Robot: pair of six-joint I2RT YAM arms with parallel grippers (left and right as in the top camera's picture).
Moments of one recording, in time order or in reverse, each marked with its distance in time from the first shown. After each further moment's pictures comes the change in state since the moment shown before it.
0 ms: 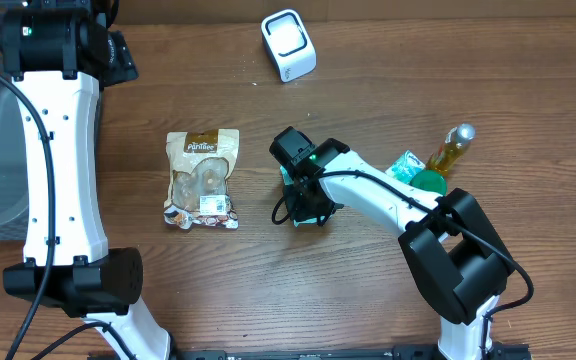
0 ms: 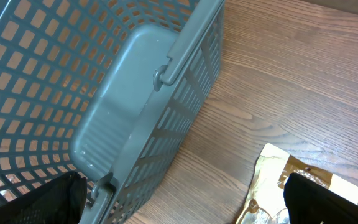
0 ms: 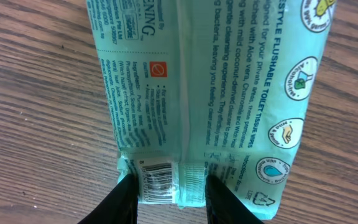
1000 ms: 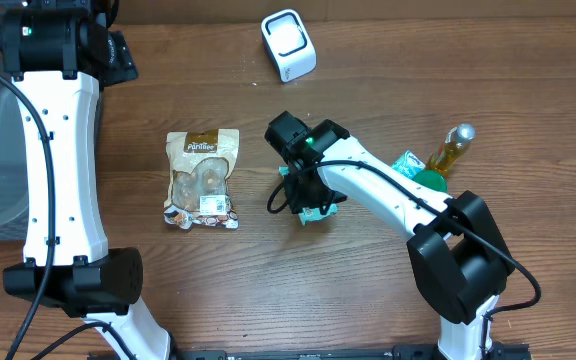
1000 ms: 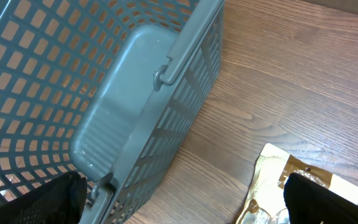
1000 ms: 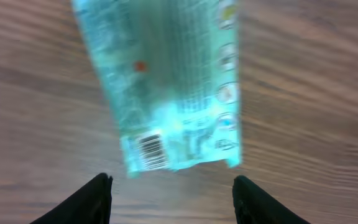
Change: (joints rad) left arm 0.000 0.000 0.000 0.000 0.000 0.000; right arm 0.000 0.000 0.167 -0.222 0.108 -0.006
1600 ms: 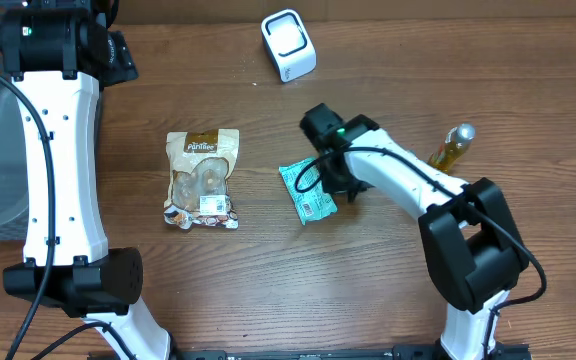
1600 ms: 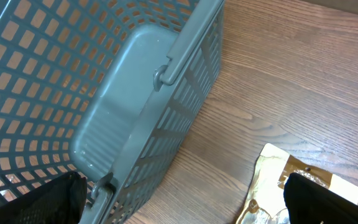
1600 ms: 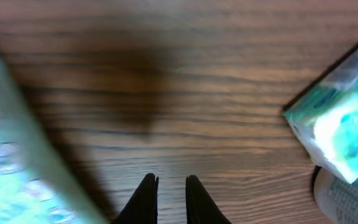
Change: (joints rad) left arm 0.000 0.000 0.000 0.000 0.000 0.000; right arm -0.152 0.000 -0.127 0.122 0.150 0.068
